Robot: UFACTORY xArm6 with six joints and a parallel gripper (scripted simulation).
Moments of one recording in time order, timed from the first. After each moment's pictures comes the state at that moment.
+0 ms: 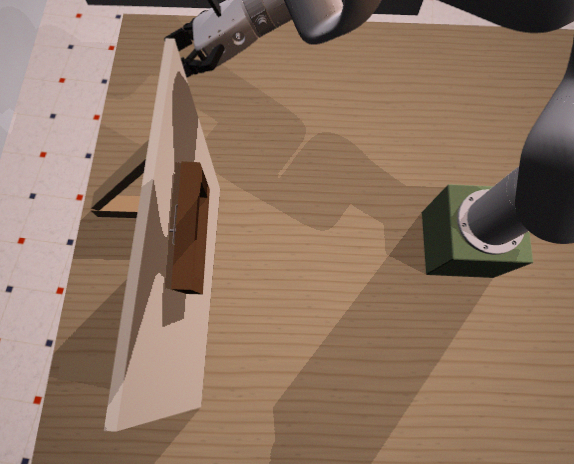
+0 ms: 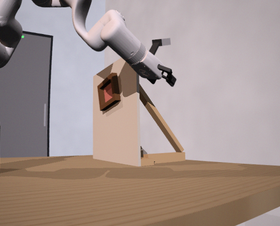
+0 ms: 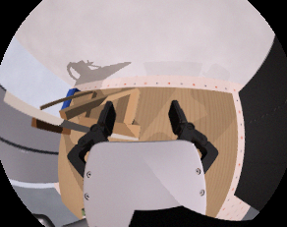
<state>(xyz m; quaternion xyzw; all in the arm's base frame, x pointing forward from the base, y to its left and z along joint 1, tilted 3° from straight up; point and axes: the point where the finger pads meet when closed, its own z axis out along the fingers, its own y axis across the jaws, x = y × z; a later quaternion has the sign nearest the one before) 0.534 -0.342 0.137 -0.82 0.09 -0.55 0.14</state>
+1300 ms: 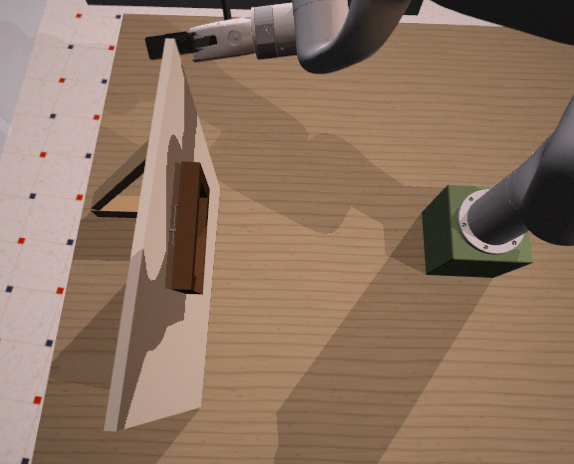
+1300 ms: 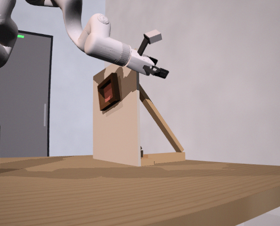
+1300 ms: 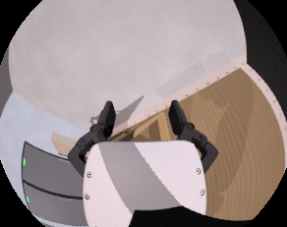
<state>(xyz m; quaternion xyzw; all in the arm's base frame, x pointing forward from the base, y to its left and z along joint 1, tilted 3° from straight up) 0.540 -0.324 0.190 -0.67 0.33 -0.62 0.23</state>
